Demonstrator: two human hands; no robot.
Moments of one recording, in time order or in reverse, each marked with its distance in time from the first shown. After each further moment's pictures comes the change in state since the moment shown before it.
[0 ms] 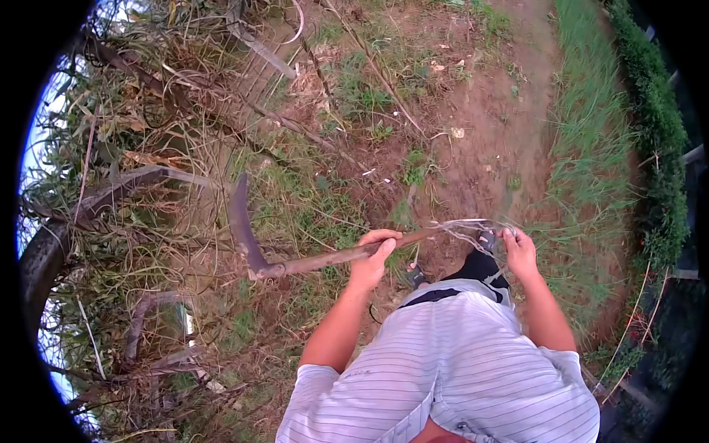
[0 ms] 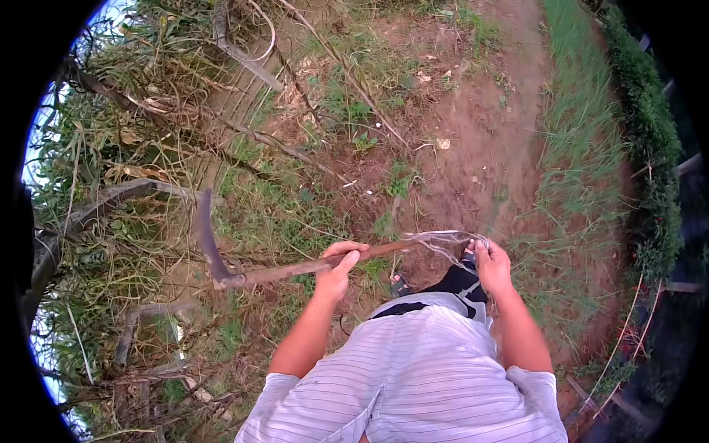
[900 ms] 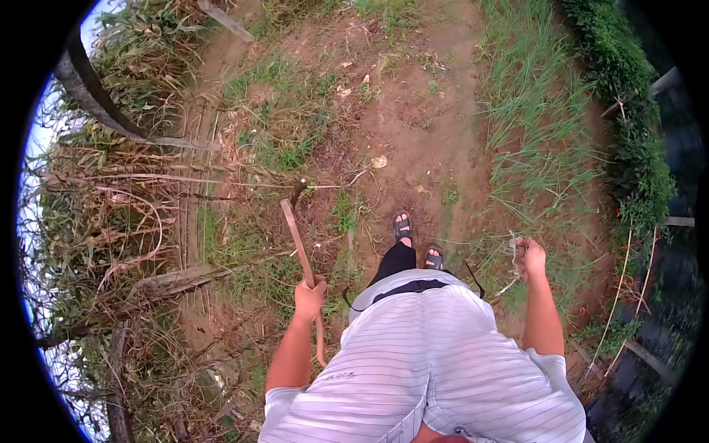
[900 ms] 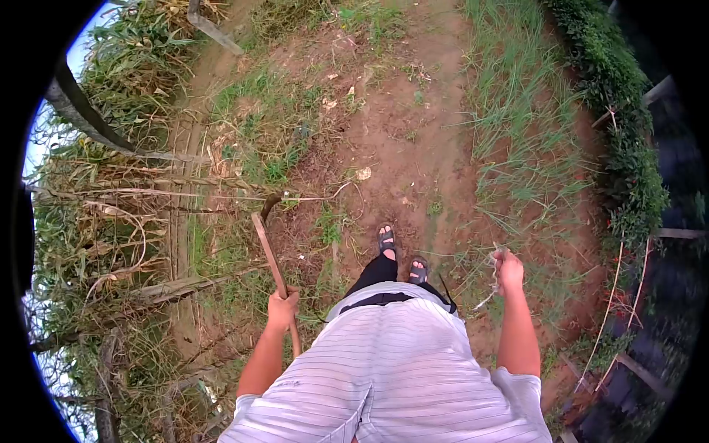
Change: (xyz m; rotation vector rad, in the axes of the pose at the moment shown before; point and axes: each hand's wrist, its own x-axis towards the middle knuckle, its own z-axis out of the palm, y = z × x) left_hand 0.223 -0.022 0.174 0.585 0.166 -0.587; right_hand 0.188 0.133 -0.363 0.495 0.424 0.702
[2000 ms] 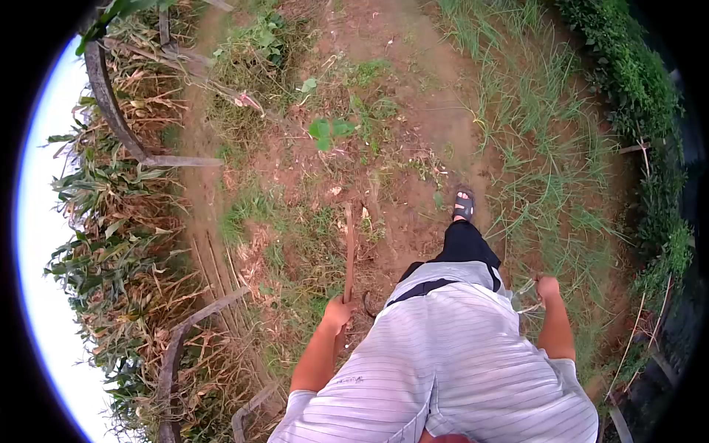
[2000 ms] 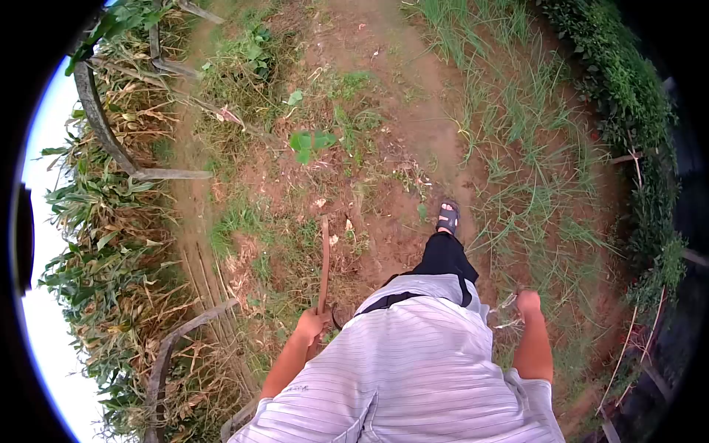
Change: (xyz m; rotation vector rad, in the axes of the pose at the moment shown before) left_hand 0.525 0.655 0.263 0.356 -0.342 -0.350; right_hand 0.475 -0.387 0.096 -1.032 -0.022 0.128
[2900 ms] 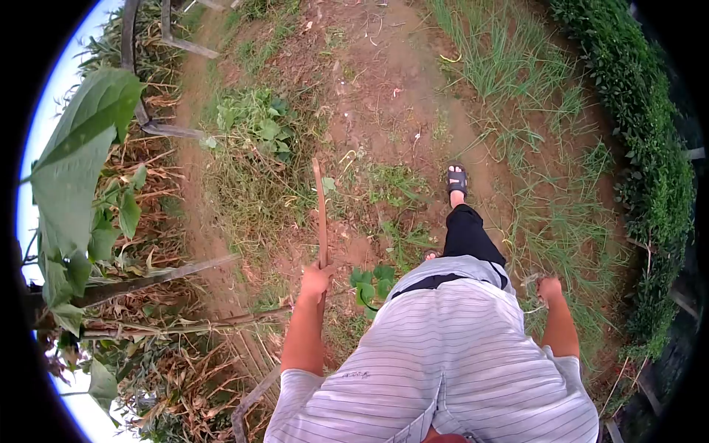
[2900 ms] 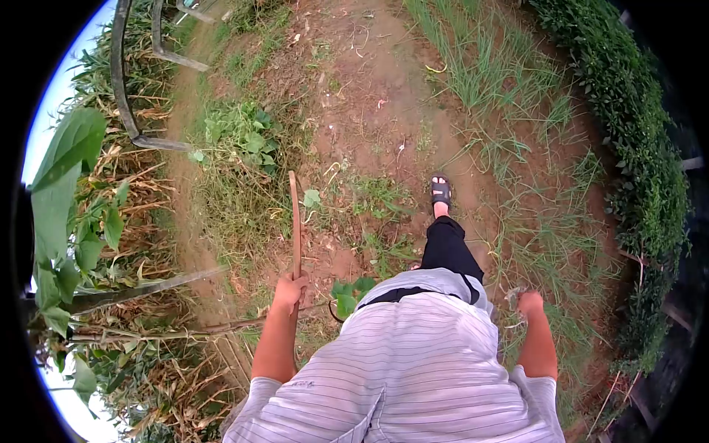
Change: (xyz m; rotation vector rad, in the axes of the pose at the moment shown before) left_hand 0.265 0.769 -0.203 0.015 0.085 0.295; right_hand 0.305 -0.433 -0.392 -0.460 0.416 -0.495
